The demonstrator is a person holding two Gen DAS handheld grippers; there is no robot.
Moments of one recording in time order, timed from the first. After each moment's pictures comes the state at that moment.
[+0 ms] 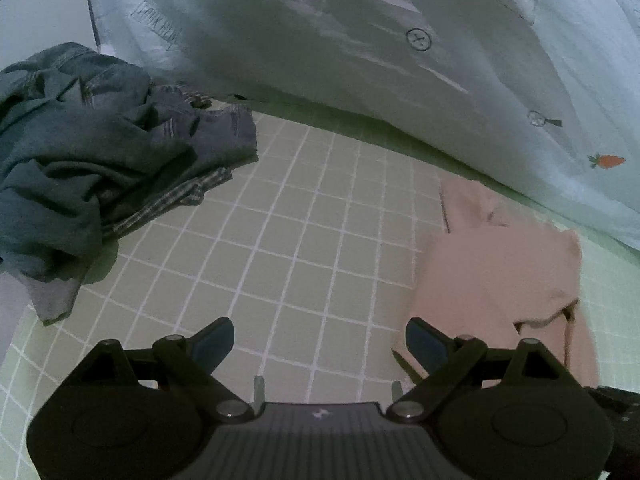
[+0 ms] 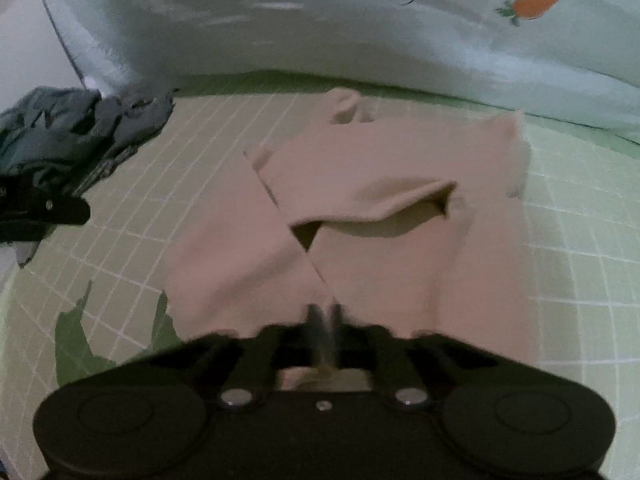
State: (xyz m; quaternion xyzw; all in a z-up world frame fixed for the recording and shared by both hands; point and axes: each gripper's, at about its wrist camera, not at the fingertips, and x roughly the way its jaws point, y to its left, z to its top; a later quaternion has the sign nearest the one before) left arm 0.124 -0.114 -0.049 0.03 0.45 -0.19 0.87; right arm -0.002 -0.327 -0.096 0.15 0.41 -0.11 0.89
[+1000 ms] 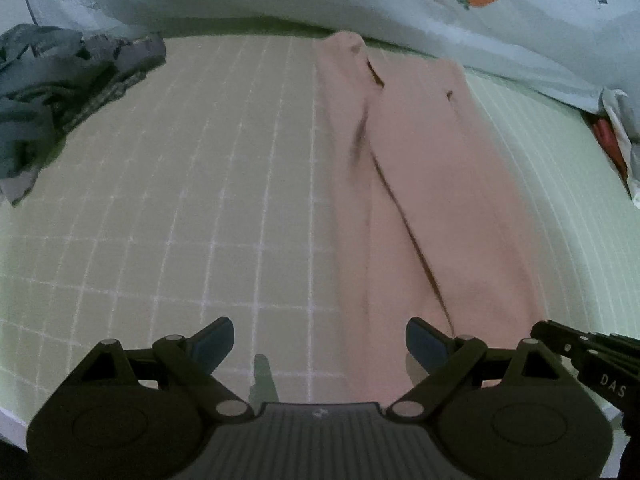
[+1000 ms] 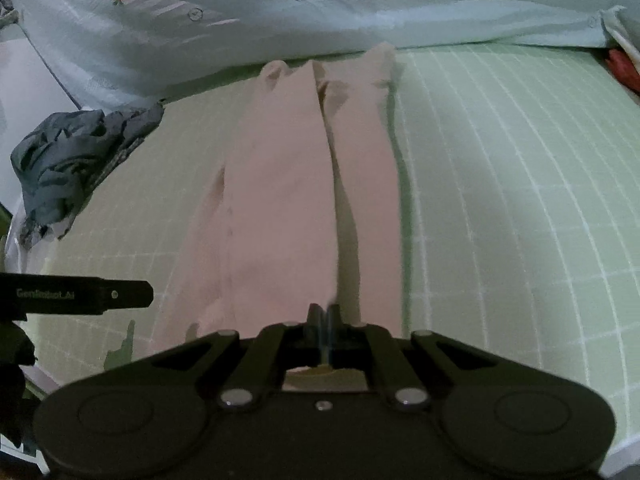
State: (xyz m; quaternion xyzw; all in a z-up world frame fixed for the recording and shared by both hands) left arm -0.061 -0.140 -0.080 0.11 0.51 -0.26 0.81; right arm -0.200 -0.307 -0.091 0.22 0.41 -0.16 0.87
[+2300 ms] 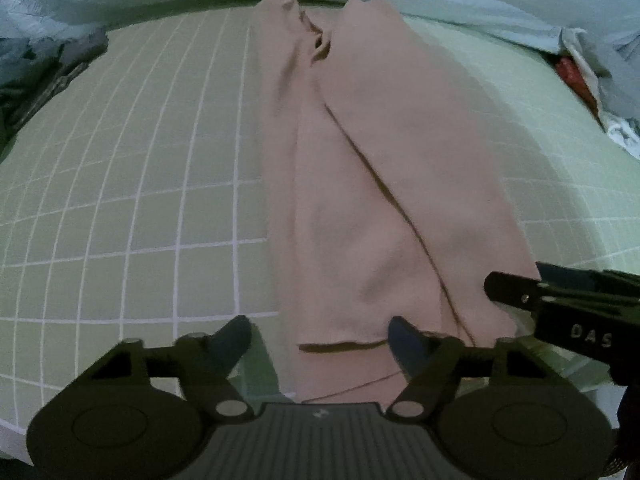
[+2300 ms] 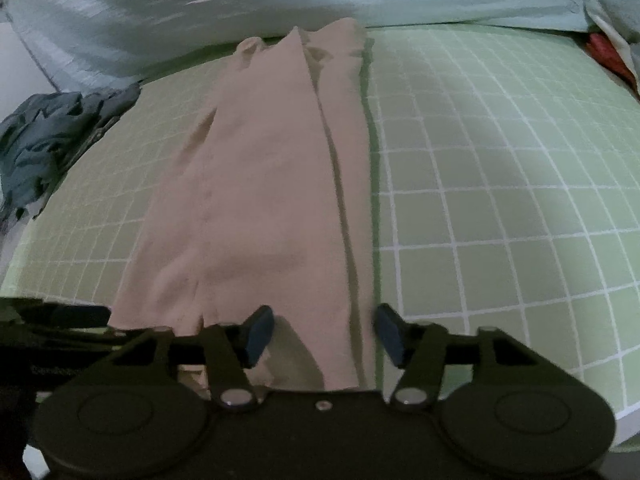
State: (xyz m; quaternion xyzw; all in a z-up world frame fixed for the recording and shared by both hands) left arm -0.081 -0.158 -0.118 0.14 0.51 -0.31 0.79; right arm -0.212 -0.300 -0.119 0.20 0.43 -0.18 0.86
